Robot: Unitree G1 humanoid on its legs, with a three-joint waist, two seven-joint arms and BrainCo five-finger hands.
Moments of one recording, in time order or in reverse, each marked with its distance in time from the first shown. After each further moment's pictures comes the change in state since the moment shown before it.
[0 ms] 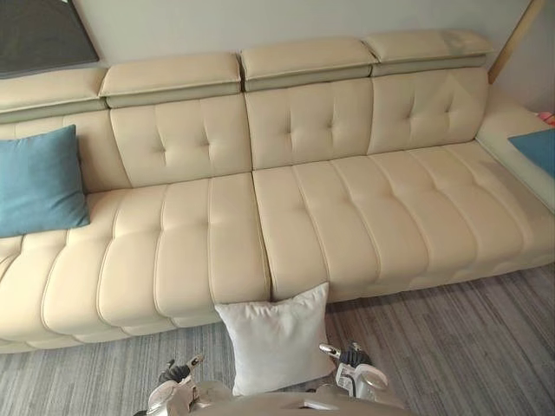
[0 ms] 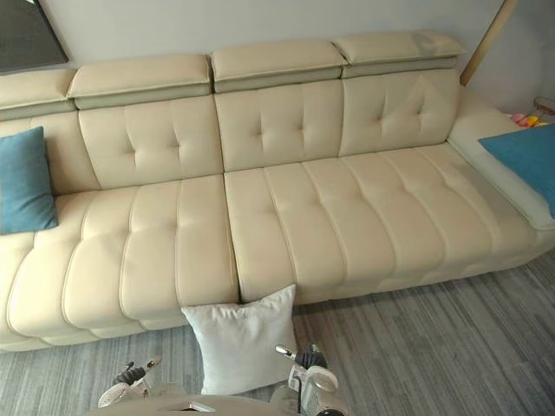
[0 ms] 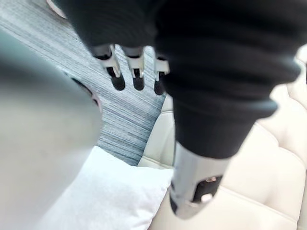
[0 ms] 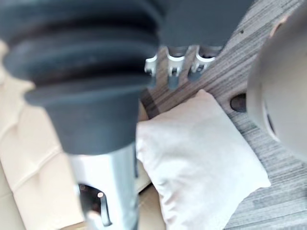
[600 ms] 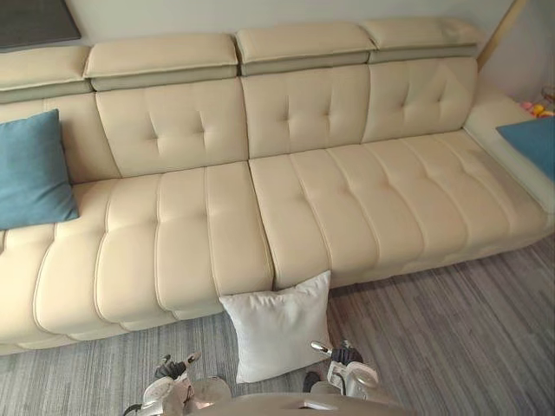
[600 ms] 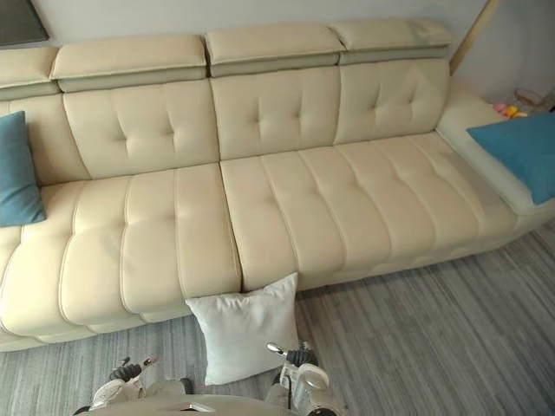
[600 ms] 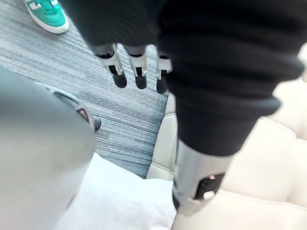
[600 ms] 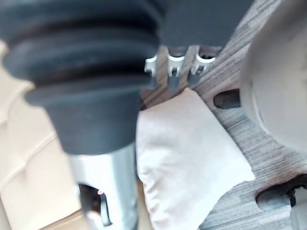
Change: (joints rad) left arm -0.007 0.042 -0.058 0.003 0.011 0.003 0.006; right arm 0.011 0.020 0.041 -0.039 -0.039 0.012 -0.028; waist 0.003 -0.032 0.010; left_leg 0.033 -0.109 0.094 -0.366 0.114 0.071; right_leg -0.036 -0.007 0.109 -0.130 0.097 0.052
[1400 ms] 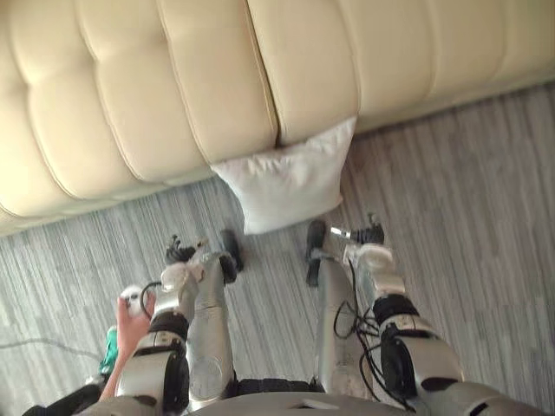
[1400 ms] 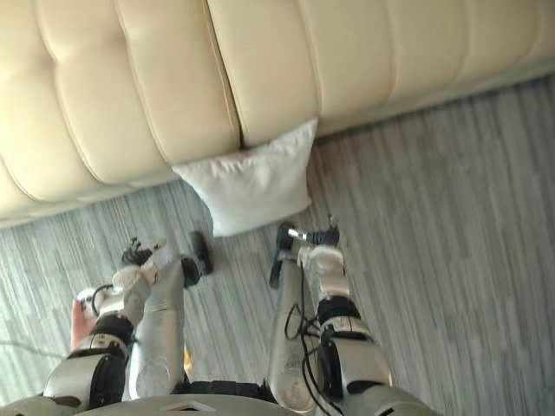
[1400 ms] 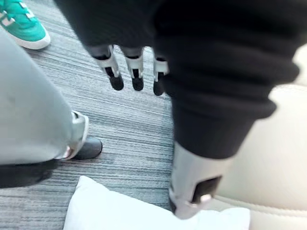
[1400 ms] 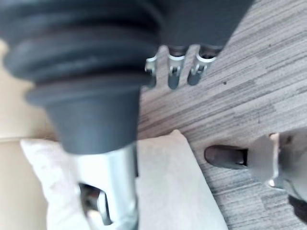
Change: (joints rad) left arm -0.531 0.033 -0.031 -0.174 -0.103 -0.030 0.172; right arm -0.625 -0.193 0.008 -0.078 -0.016 0.031 -0.195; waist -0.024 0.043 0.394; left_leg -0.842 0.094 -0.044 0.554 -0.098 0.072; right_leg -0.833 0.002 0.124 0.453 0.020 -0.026
